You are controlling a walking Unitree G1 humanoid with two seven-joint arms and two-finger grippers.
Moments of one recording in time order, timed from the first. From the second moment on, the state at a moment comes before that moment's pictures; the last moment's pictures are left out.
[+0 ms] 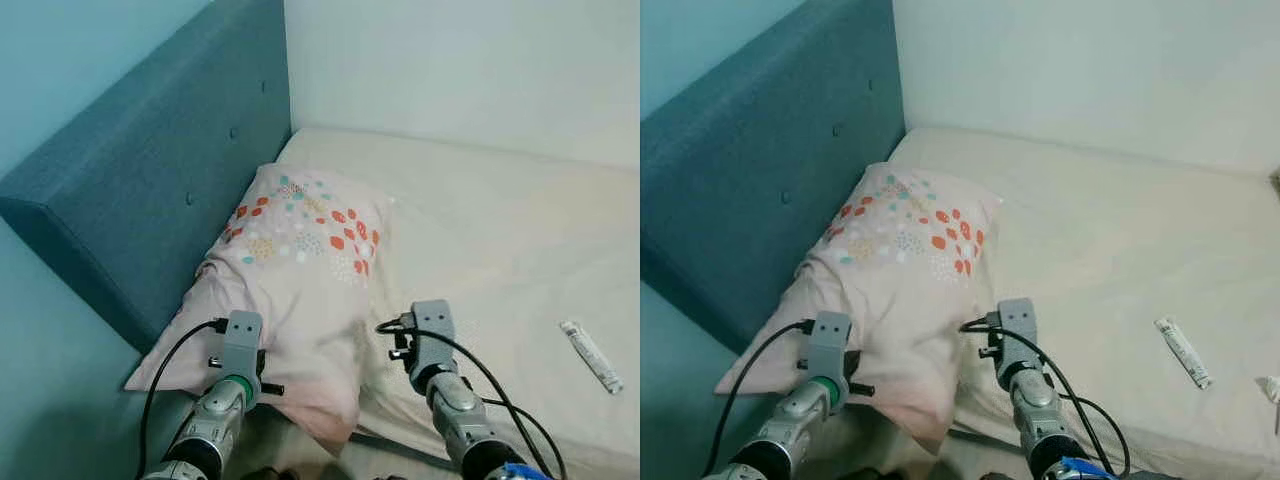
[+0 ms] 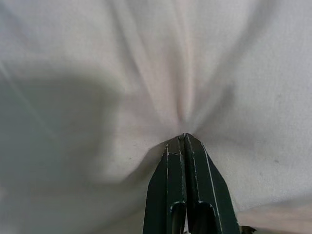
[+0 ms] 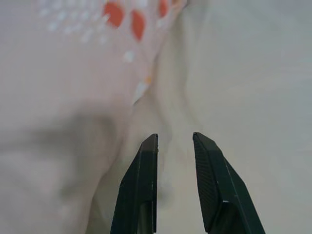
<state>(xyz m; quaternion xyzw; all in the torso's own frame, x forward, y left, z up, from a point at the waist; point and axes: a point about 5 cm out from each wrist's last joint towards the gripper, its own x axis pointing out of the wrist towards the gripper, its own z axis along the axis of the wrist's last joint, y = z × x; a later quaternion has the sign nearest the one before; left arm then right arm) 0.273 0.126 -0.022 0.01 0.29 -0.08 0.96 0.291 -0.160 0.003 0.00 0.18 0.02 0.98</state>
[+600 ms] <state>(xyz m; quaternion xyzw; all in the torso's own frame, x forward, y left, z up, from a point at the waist) 0.276 0.131 -0.020 -0.01 0.28 -0.06 0.96 0.298 -0.151 0.007 0.00 0.18 0.03 0.98</state>
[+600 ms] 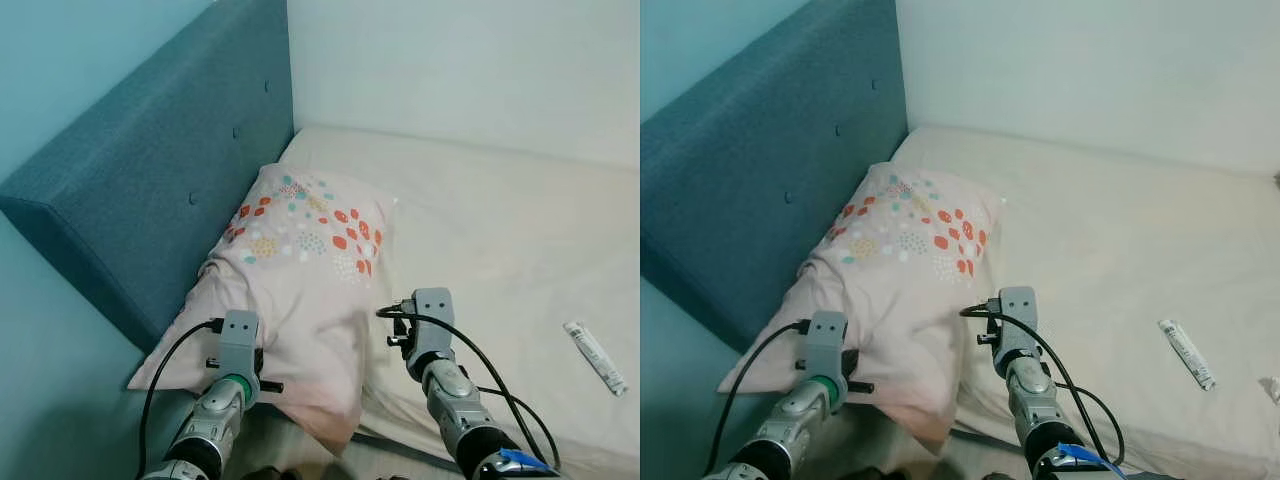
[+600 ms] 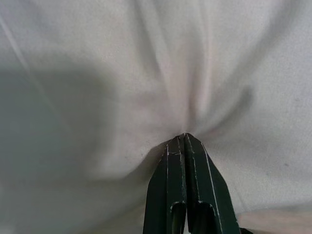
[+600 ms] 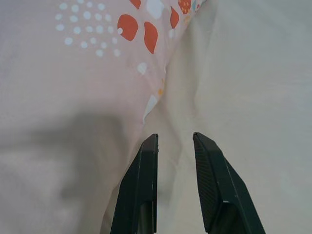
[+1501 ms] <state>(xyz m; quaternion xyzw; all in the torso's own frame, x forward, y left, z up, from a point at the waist) 0.276 0.133 -0.020 -0.02 0.28 -0.06 0.96 0.295 -0.143 0.005 -0.02 0.19 0.05 0.98</state>
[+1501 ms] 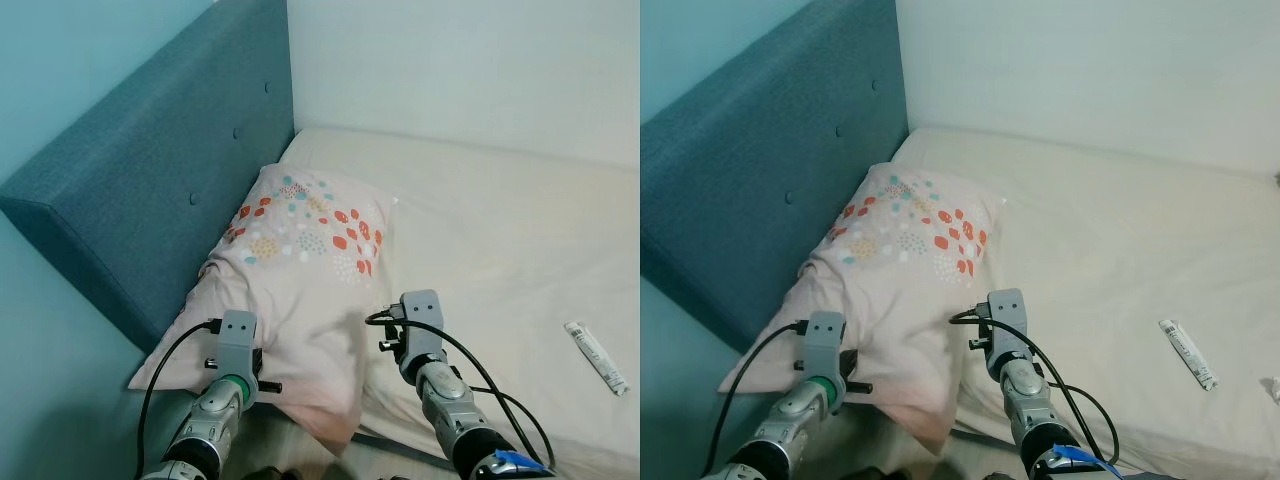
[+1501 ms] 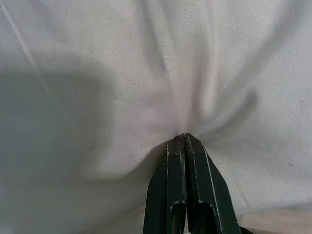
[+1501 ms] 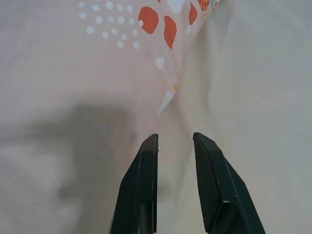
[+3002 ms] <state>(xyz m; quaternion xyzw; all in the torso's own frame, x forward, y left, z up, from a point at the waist) 0.274 0.130 -0.023 -0.06 0.30 -0.04 0.95 0.297 -0.152 0.005 -0.03 0.19 0.05 0.98</state>
